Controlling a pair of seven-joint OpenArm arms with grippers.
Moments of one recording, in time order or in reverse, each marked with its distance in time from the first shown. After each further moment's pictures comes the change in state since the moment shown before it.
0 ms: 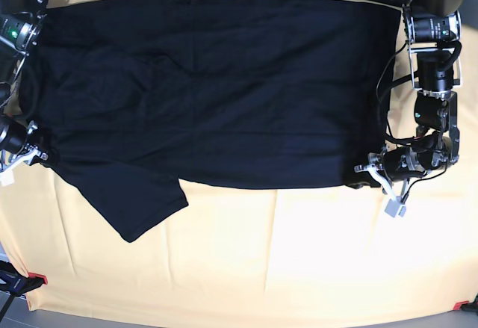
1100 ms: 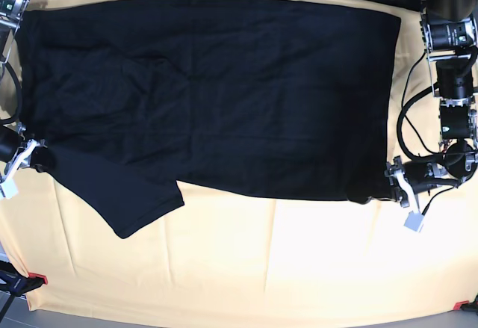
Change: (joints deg) left arm -1.9 -5.4 0.1 2.6 -32.7 -10.7 18.5; right arm -12.8 5.1 -8.9 32.2 7.2 -0.2 -5.8
